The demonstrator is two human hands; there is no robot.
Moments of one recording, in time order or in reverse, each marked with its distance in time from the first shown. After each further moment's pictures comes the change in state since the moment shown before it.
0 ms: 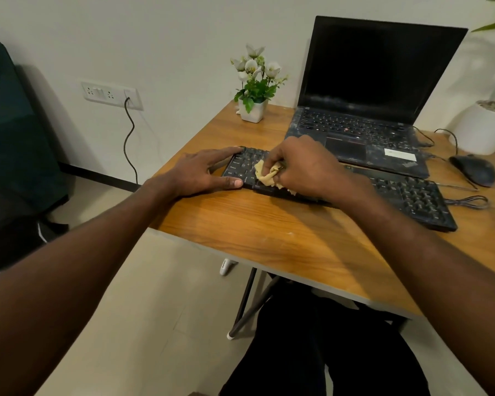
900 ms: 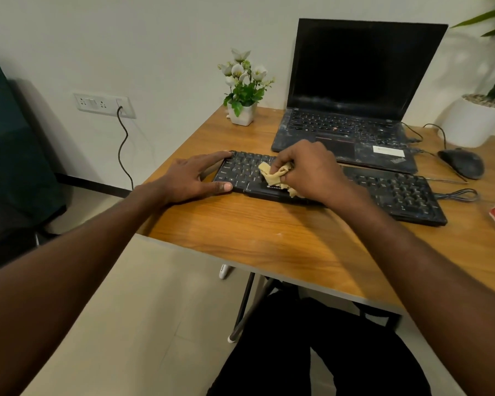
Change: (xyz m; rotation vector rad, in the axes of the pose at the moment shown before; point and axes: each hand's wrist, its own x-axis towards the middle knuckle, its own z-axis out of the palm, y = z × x) left_hand -0.003 0.002 0.003 -0.015 -0.002 0.046; right_hand -0.018 0.028 0.004 0.039 0.177 0.148
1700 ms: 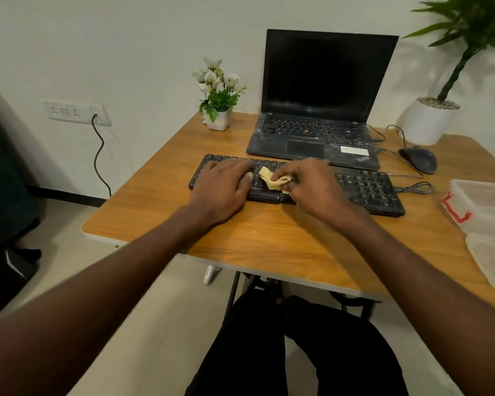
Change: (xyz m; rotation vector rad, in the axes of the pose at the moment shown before) left_hand 0.016 0.109 0.065 0.217 0.344 0.159; right_hand -0.046 0.043 -0.013 0.114 0.091 0.029
